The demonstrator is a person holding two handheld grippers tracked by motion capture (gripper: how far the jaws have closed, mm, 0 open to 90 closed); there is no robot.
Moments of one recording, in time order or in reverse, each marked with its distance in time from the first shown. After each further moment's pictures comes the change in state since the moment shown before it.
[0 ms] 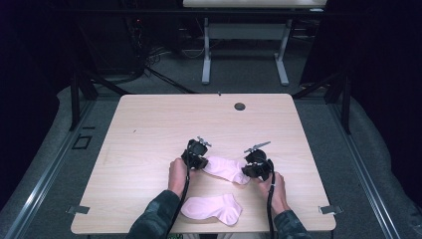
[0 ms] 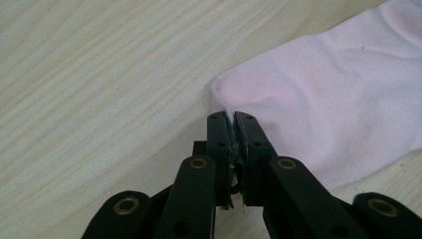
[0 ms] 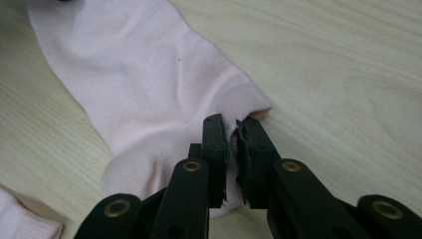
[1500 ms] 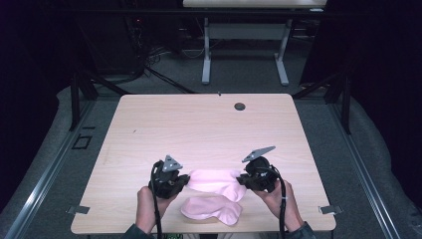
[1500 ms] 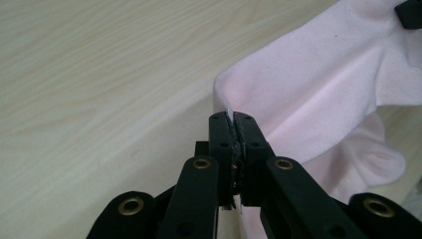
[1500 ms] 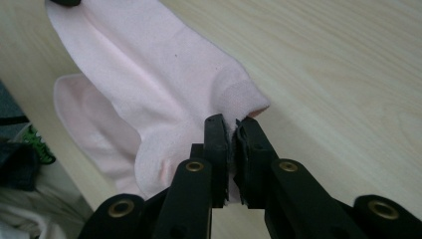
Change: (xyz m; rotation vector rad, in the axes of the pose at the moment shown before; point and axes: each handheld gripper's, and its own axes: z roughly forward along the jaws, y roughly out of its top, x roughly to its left) left arm -0.025 -0.085 -0.127 -0.217 -0.048 -0.052; right arm 0.060 -0.006 -0.094 -0.037 0.122 -0.191
